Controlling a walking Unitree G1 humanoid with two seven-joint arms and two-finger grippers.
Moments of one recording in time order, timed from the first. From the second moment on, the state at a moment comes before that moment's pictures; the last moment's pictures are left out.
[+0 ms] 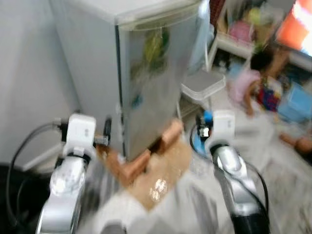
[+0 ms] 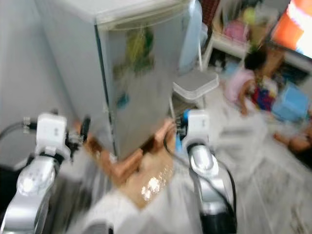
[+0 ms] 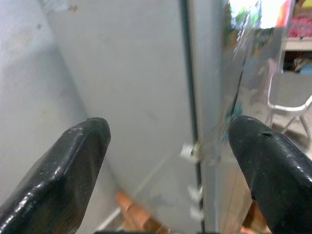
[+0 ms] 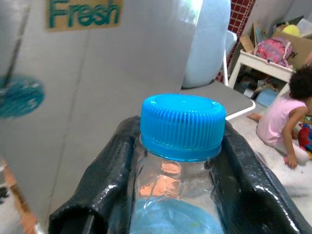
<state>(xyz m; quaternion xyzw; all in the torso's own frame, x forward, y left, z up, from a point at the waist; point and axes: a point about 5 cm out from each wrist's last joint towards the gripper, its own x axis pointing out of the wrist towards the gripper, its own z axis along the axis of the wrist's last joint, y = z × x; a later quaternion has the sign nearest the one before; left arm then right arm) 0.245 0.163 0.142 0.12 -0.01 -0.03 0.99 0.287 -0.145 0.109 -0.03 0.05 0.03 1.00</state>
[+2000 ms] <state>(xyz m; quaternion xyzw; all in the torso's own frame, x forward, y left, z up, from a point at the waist) 0.251 0.149 0.139 0.16 -0.02 -0.13 0.98 0.272 -0.170 0.093 0.00 0.07 -0.01 1.00</state>
